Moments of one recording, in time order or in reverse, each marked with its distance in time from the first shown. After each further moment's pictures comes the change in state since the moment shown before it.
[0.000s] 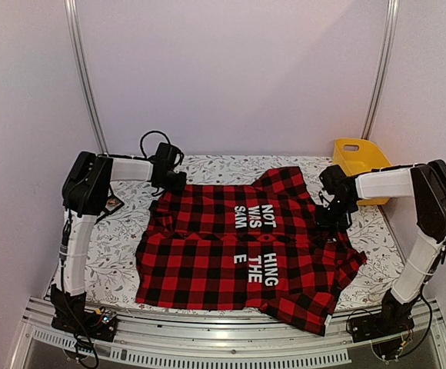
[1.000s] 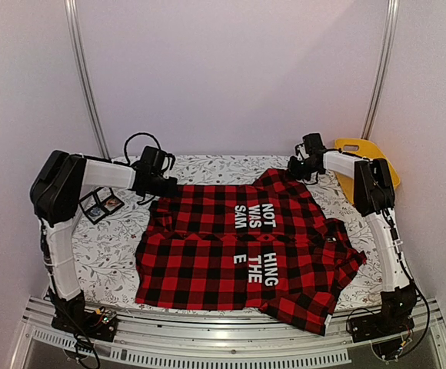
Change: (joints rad) left arm -0.026 -0.353 -0.439 0.125 0.056 -0.006; right arm -0.107 0.849 1.160 0.123 -0.300 0.042
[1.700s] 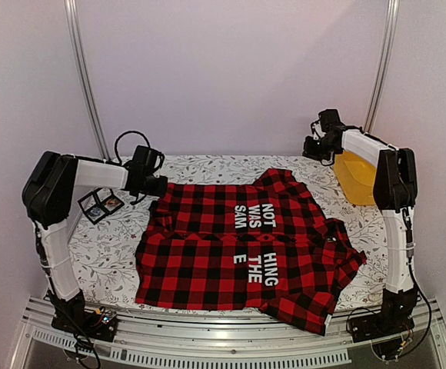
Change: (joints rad) left arm 0.038 -0.037 -0.050 -0.006 -0.135 0.022; right arm -0.043 -0.230 -0.047 -0.147 0.129 -0.127
